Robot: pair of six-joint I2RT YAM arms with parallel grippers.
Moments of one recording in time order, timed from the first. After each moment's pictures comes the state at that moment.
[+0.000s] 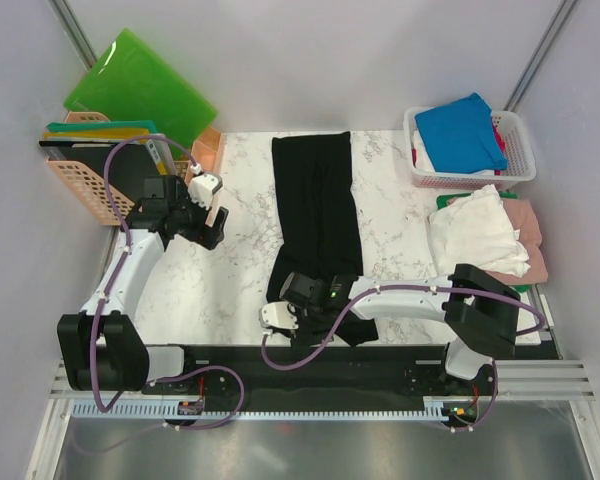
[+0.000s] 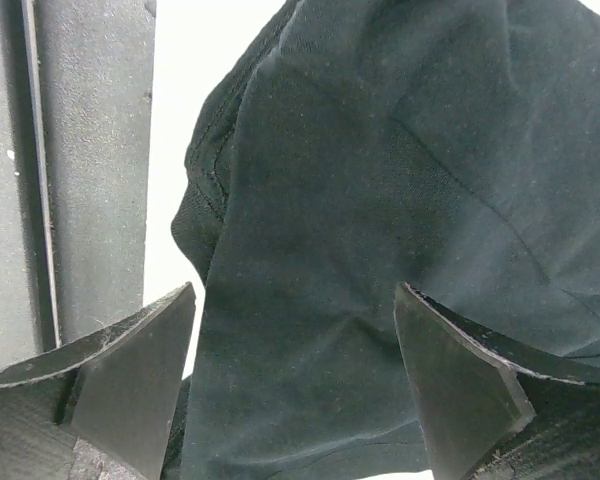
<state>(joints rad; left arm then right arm) -0.01 1.29 1.01 -0.57 0.31 0.47 1.19 1.67 1.02 -0.48 -0.03 -0.61</state>
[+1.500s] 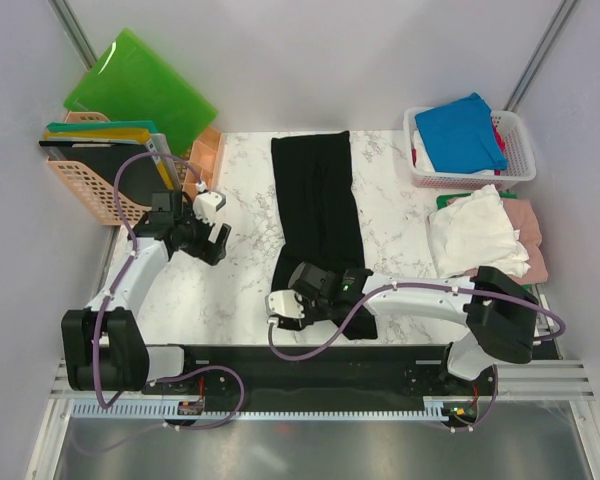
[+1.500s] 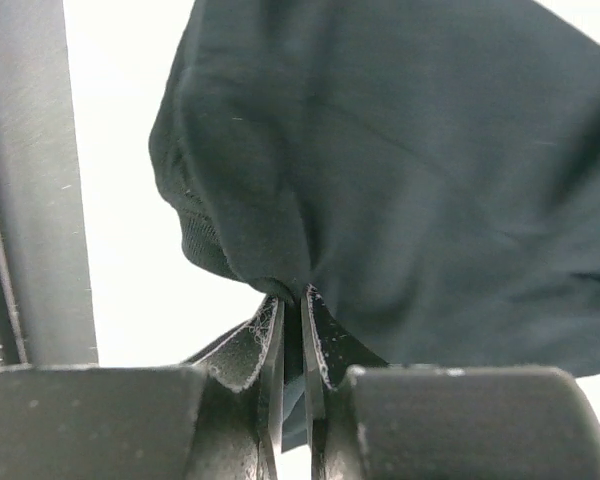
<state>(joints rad) -0.01 1.29 0.89 -0.54 0.30 0.47 1.16 1.59 0.99 -0.49 0.04 -0.62</state>
